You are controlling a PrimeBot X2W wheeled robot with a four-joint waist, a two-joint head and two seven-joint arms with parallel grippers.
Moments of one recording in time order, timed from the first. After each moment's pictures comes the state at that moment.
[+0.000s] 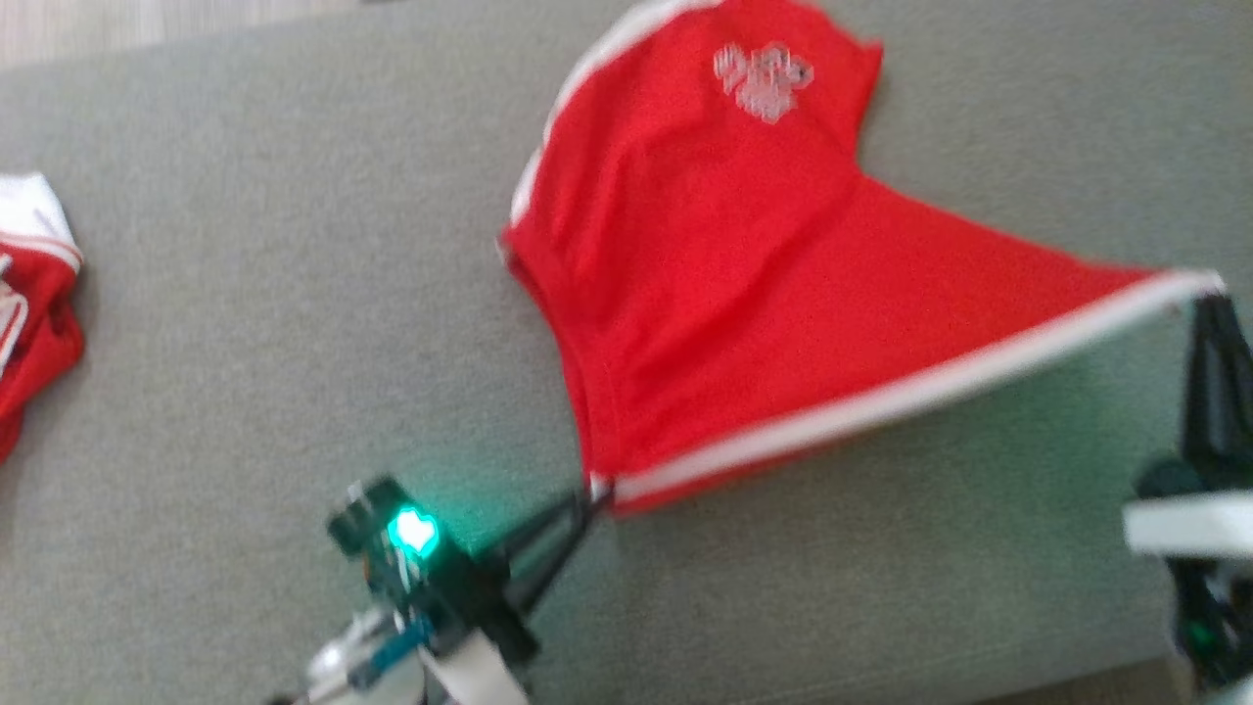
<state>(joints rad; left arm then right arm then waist) -0.33 0.38 -0.83 0.24 -0.23 -0.13 -0.26 -0.09 -0.23 -0.07 0.09 0.46 0.13 -0.23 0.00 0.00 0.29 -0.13</state>
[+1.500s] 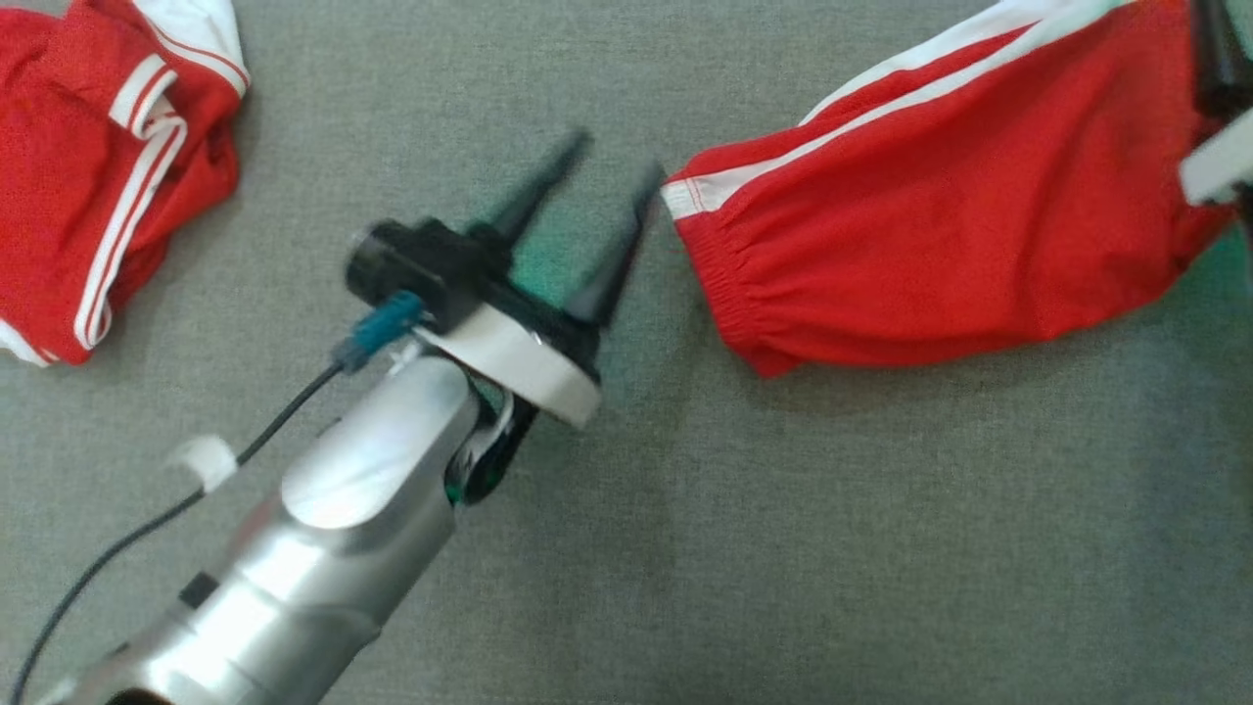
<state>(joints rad) -0.78 0.21 -0.90 0.43 -0.70 -0.05 -0.25 -0.79 -0.46 0.22 0.61 0.52 0.13 -0.06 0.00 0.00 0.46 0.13</state>
